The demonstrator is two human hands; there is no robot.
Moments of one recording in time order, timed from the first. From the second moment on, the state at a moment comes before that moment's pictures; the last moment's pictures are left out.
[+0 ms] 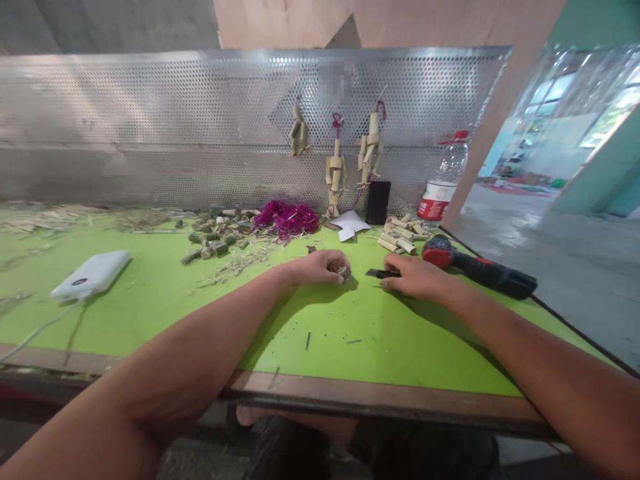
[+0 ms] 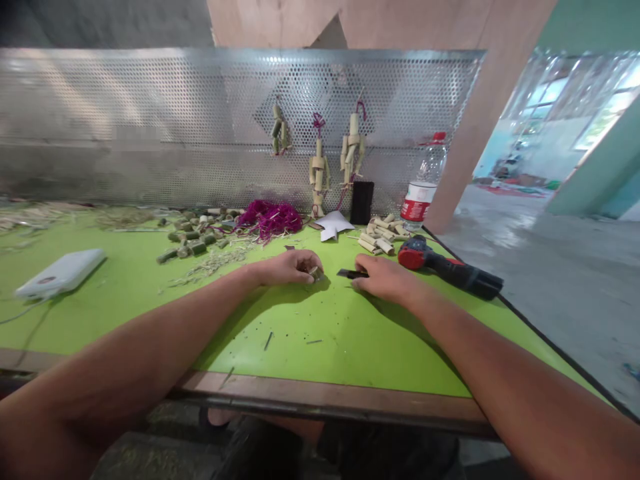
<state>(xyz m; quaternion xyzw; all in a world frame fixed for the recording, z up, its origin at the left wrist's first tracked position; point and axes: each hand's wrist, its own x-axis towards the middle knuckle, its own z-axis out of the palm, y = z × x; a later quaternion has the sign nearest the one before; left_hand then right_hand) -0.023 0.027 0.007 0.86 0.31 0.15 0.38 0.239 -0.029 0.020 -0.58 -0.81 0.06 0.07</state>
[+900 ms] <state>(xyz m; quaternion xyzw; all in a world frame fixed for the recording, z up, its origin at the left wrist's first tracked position) -0.019 0.027 0.010 0.90 0.25 0.08 0.35 0.203 -0.046 0.005 -0.46 -0.87 -0.11 0.09</state>
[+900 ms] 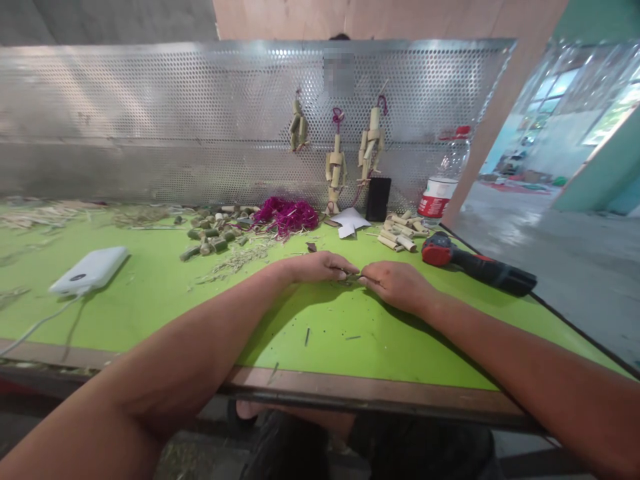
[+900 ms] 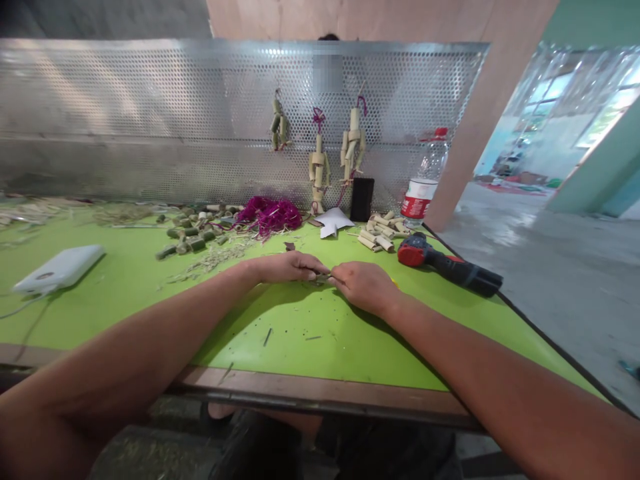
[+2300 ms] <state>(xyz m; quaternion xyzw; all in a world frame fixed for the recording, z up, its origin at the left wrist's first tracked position) -0.016 0.026 0.011 0.90 0.26 0.08 0.34 0.197 -0.049 -0.006 -0.44 -0.88 -0.18 0.09</state>
